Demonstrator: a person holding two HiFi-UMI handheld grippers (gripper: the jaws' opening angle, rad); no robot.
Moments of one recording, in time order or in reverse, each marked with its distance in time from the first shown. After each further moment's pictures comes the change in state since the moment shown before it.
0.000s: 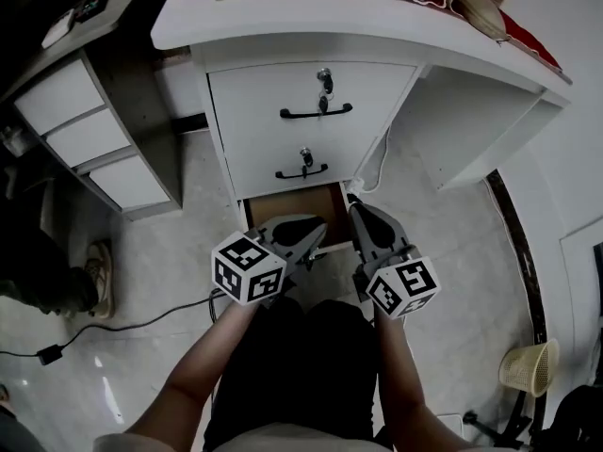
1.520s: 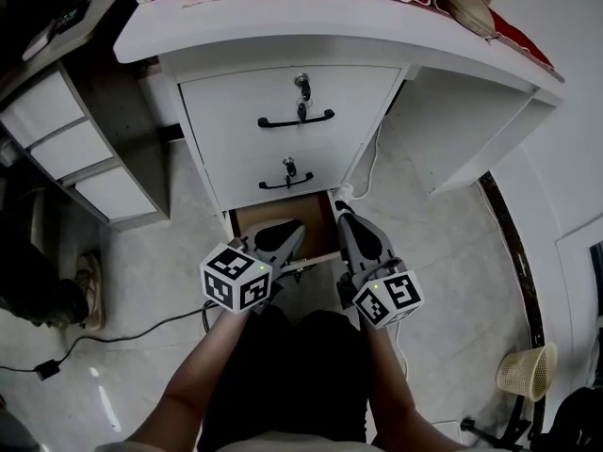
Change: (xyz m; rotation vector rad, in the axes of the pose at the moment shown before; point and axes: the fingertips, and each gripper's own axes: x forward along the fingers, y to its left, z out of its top) left arm 0.010 0.032 -0.017 -0.004 -0.008 0.123; right arm -0.005 -0.019 -0.018 0.075 -0.105 -0.018
